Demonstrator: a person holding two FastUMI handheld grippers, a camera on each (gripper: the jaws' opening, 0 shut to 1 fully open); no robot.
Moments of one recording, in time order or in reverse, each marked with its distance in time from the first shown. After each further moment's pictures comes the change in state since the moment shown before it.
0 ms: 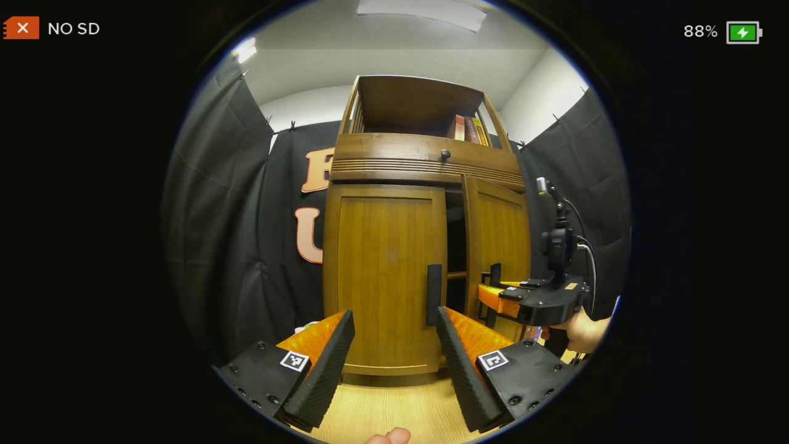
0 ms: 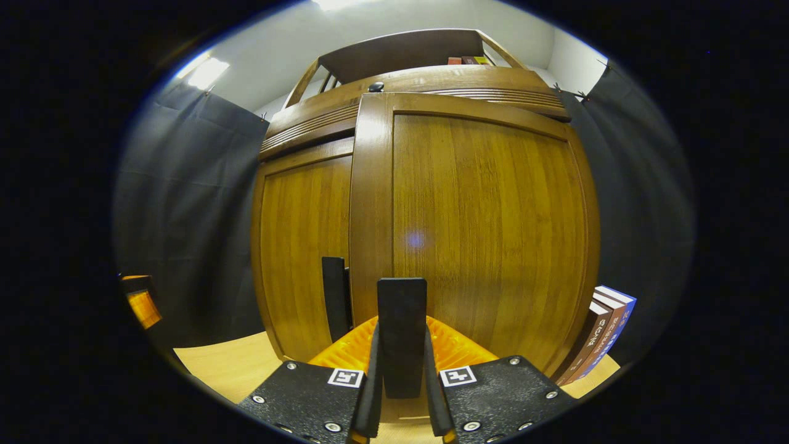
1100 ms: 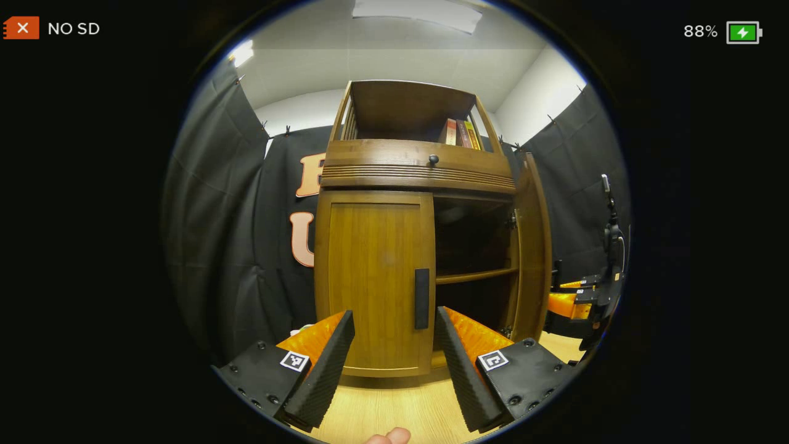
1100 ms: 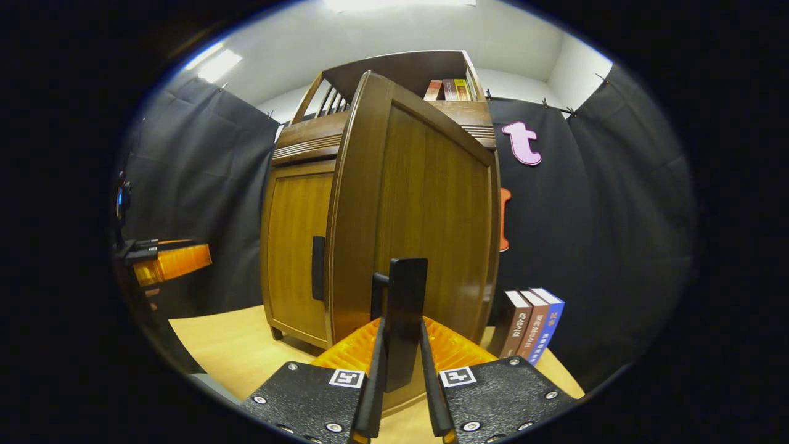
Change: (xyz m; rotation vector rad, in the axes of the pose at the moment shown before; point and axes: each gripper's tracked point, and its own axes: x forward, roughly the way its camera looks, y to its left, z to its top) left arm -0.002 -0.016 0.005 -0.007 -0.025 -0.020; right arm -0.150 -0.088 -0.001 -0.112 0.022 -0.062
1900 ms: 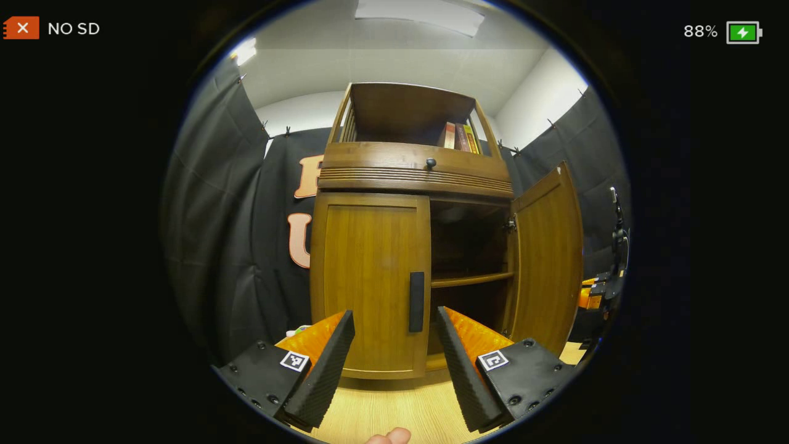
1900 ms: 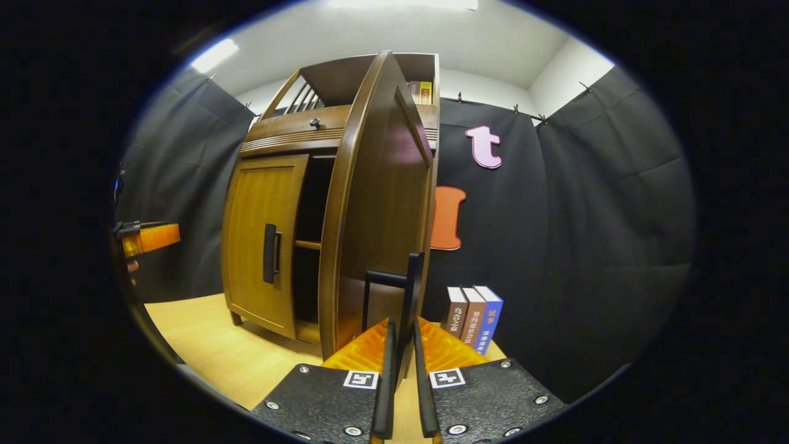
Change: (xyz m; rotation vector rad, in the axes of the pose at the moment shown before) left arm 0.000 -0.005 0.000 0.006 -0.007 -0.010; right arm -0.038 -0.090 -0.004 -0.054 0.004 -0.166
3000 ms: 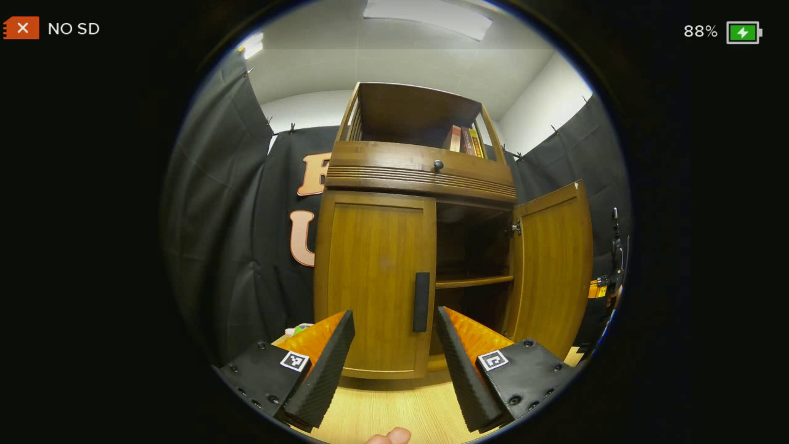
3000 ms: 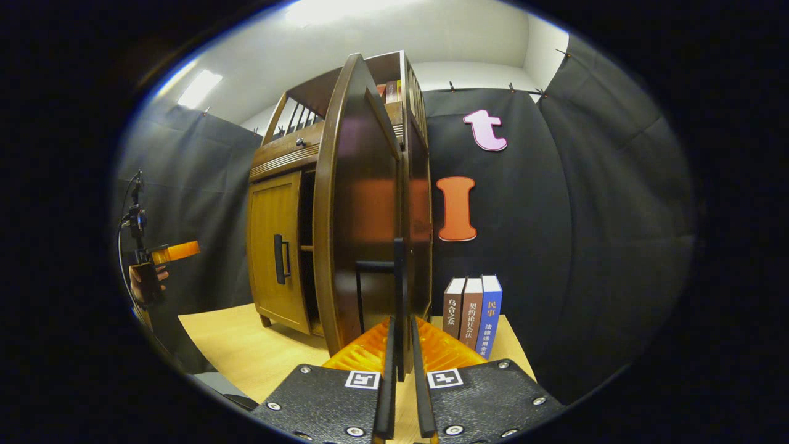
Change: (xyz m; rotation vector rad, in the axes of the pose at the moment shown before) left arm -0.001 0.018 -0.001 -0.036 -0.007 0.012; right arm -0.014 -0.069 -0.014 0.142 -0.012 0.200
